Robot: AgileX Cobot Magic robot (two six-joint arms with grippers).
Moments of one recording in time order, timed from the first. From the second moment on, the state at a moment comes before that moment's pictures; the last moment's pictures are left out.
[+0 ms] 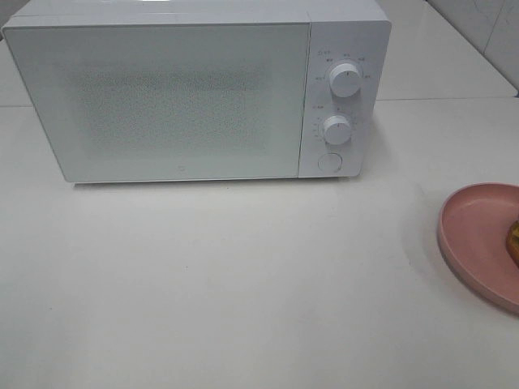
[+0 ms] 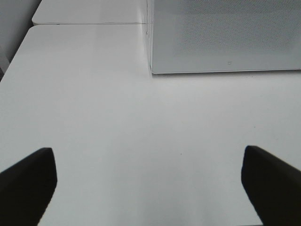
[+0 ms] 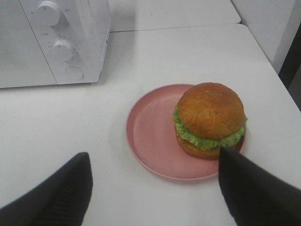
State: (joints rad) left arm 0.06 0.00 -0.52 -0.14 1.09 0.12; right arm 0.14 0.00 -0.50 -0.15 0.97 0.14
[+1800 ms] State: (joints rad) left arm 0.06 0.00 -0.52 -0.14 1.09 0.12; right arm 0.14 0.57 -0.55 -0.17 0.48 0.14
